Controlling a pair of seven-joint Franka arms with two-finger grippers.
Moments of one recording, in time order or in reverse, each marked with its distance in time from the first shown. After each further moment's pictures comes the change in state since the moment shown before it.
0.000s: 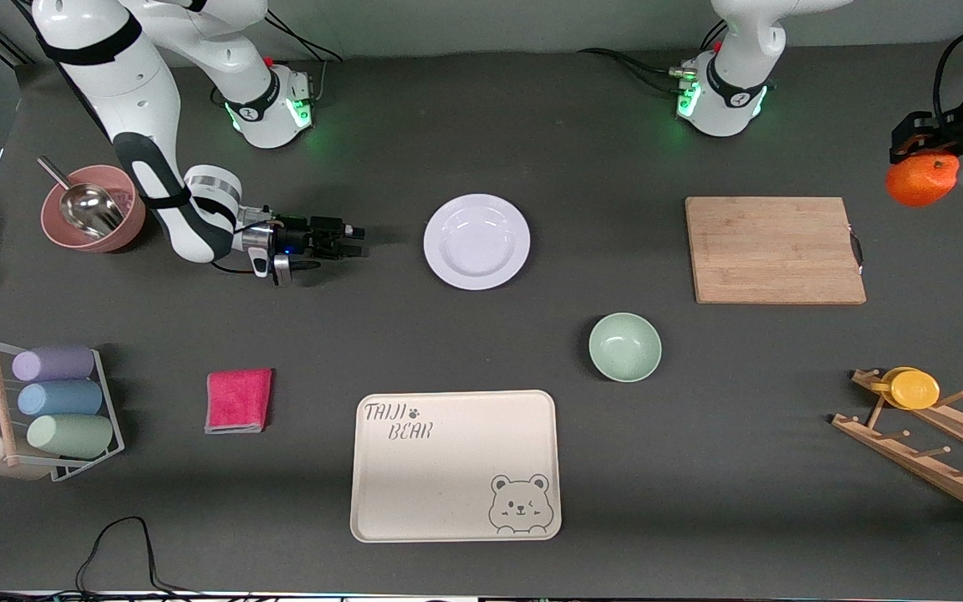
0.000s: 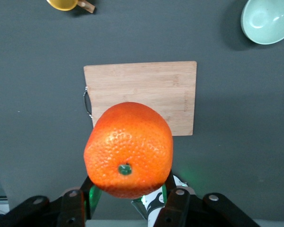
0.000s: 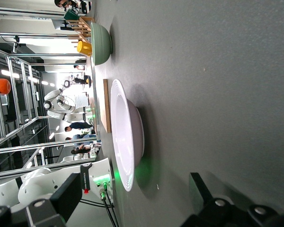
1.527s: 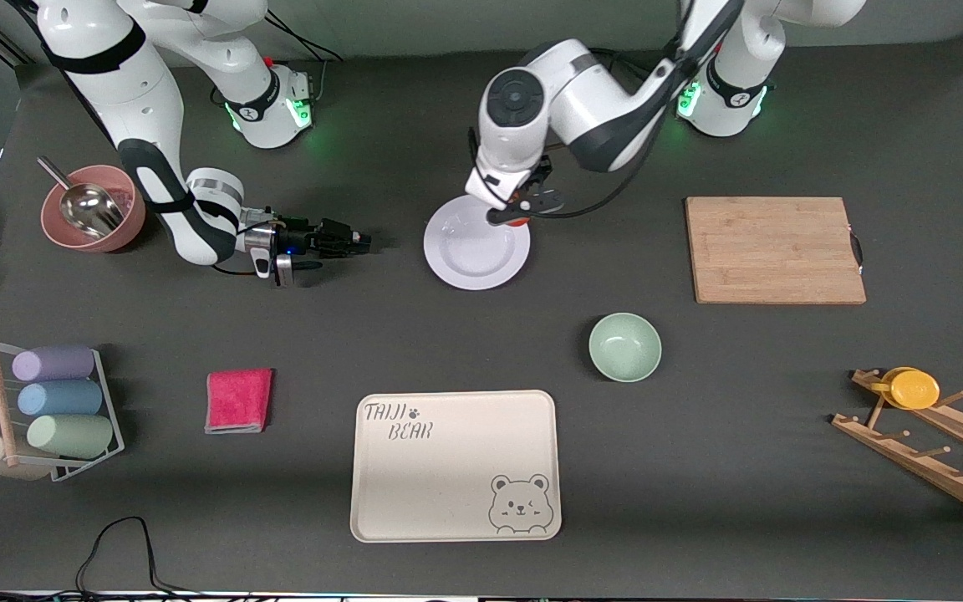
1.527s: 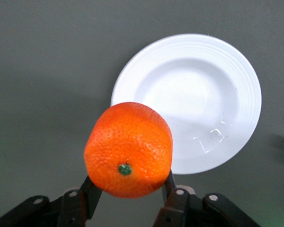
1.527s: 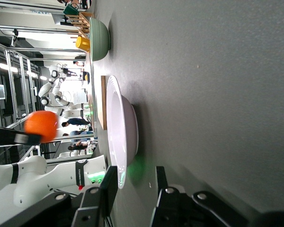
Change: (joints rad) left arm -0.567 0.551 -0.456 -0.111 -0.045 0.751 -1.338; right arm 0.000 0.029 0.001 0.006 0.000 0.000 -0.061
